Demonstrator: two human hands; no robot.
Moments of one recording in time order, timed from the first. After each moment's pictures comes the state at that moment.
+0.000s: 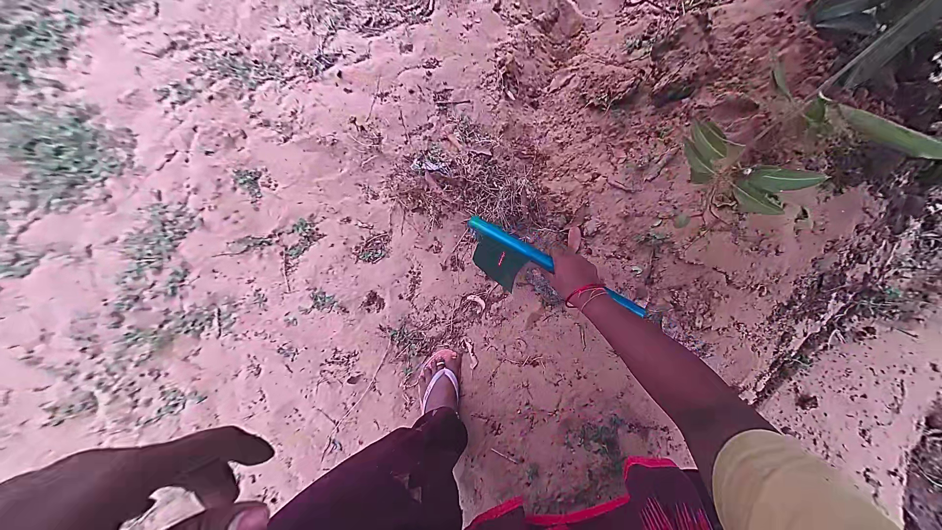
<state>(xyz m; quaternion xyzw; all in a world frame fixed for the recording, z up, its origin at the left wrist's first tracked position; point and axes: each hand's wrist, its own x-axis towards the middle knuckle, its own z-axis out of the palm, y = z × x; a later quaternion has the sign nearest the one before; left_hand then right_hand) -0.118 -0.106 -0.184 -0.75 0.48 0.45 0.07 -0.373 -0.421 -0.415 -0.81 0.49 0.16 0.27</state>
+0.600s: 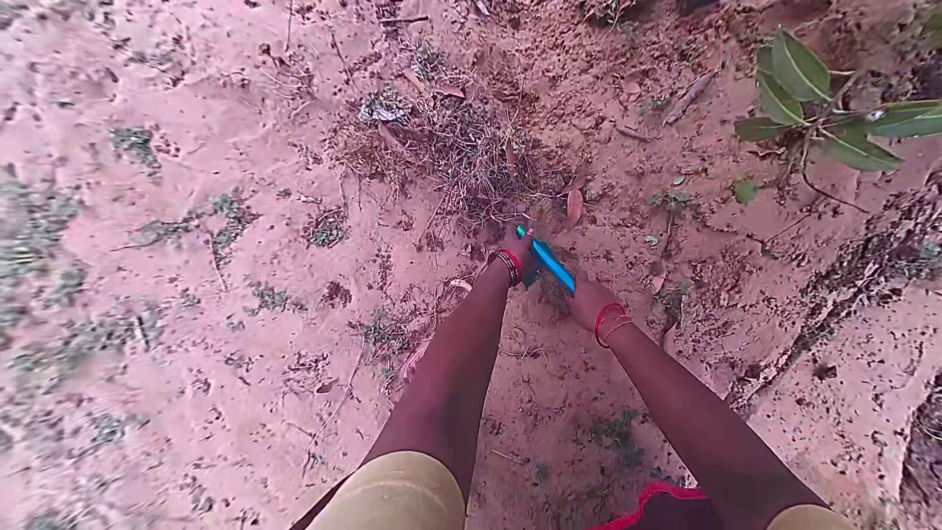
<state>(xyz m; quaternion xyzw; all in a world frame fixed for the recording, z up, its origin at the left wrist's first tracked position) -0.253 -0.405 -0.540 -0.72 0.17 0.59 -0.32 -0.405 -0.393 -0.469 -0.67 0.55 0.36 0.35</state>
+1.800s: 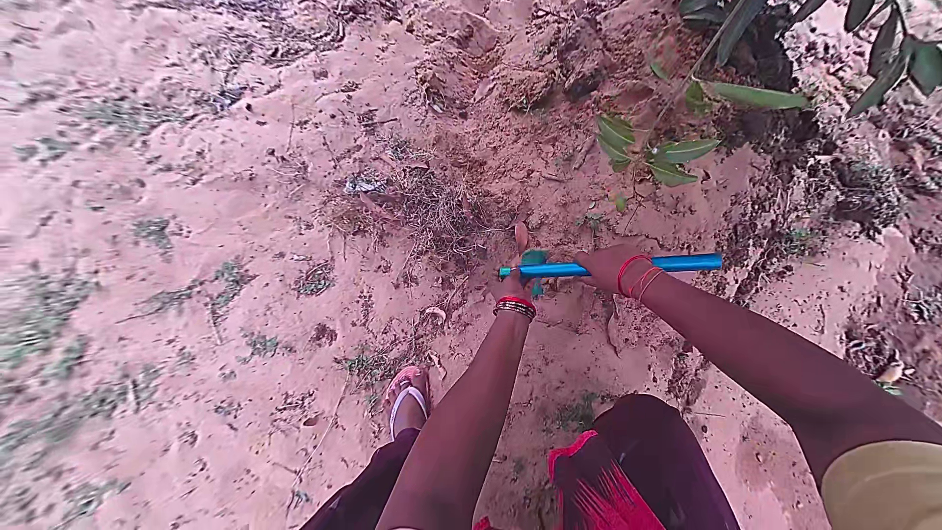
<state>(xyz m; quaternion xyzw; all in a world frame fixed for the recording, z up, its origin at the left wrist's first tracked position) -0.379 -0.366 -0.439 -0.58 -0.13 0.49 -0.64 -0.521 -0.440 -0.355 -0.85 0.38 0.34 0.13</state>
